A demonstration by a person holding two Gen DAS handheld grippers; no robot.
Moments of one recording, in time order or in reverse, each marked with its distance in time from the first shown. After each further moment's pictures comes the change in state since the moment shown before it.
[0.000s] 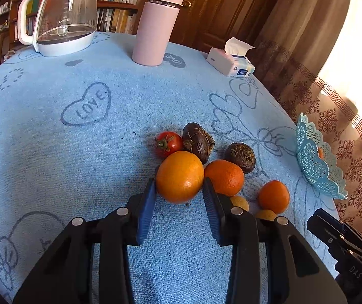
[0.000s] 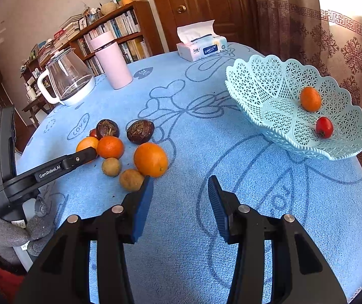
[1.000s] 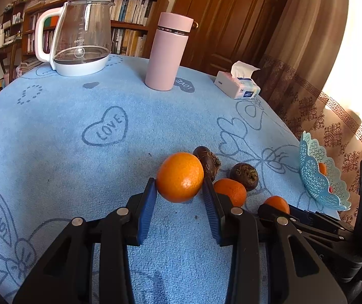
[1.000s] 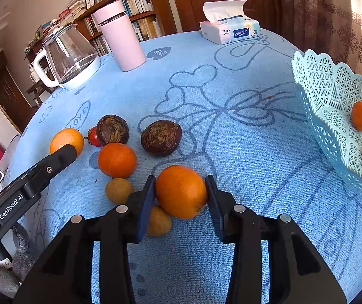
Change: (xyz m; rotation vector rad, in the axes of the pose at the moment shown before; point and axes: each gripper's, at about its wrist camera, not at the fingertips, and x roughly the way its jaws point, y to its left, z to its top) left arm -0.020 -0.002 -0.002 -0.010 -0.117 0.058; right arm 0.067 0.034 0.027 -0.061 0.107 0.027
